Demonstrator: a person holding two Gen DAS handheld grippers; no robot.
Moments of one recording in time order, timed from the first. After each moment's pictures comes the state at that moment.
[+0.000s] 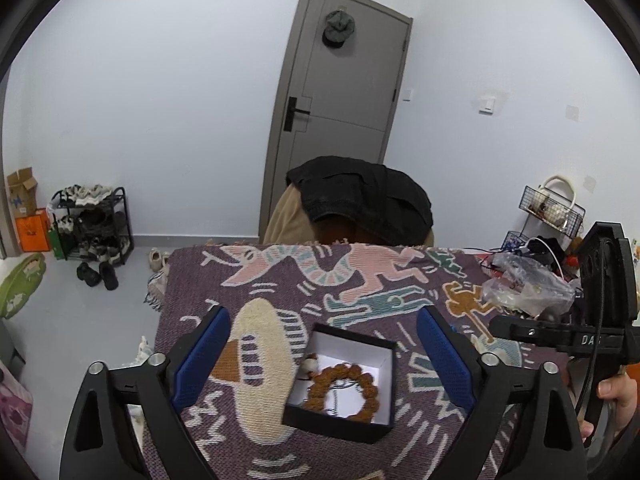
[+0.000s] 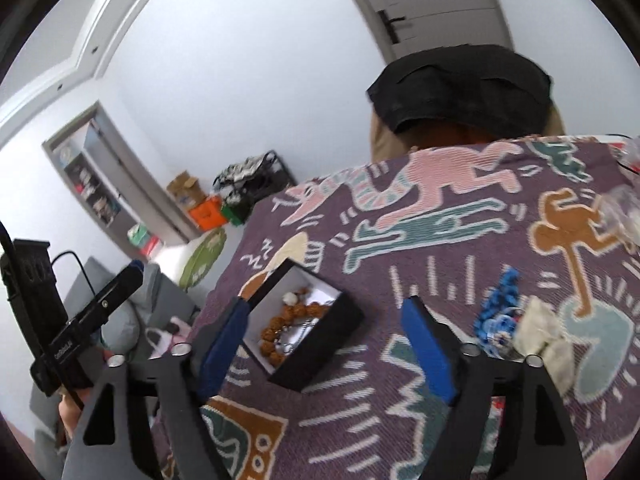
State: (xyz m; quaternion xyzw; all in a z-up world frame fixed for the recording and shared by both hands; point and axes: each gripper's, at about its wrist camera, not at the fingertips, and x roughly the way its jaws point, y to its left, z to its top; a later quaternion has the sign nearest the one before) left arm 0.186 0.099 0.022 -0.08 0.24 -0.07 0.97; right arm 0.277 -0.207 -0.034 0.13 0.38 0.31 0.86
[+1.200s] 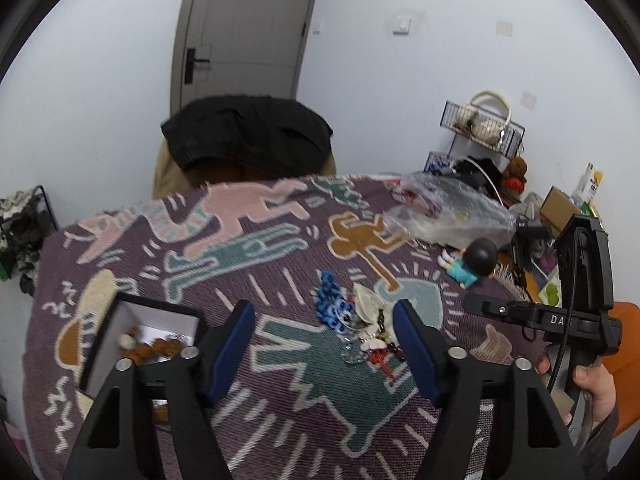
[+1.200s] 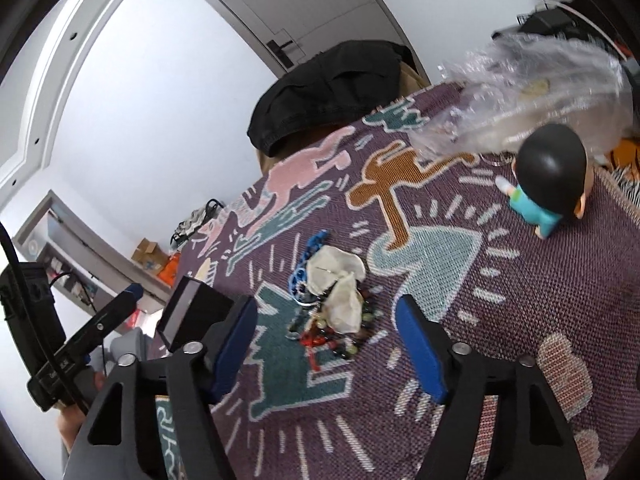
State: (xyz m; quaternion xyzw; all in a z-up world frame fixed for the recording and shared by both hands) left arm 0.217 -0.071 -0.007 -0.03 0.34 -0.21 0.92; right arm 0.253 -0.387 -0.098 0.25 0.40 0.20 0.86
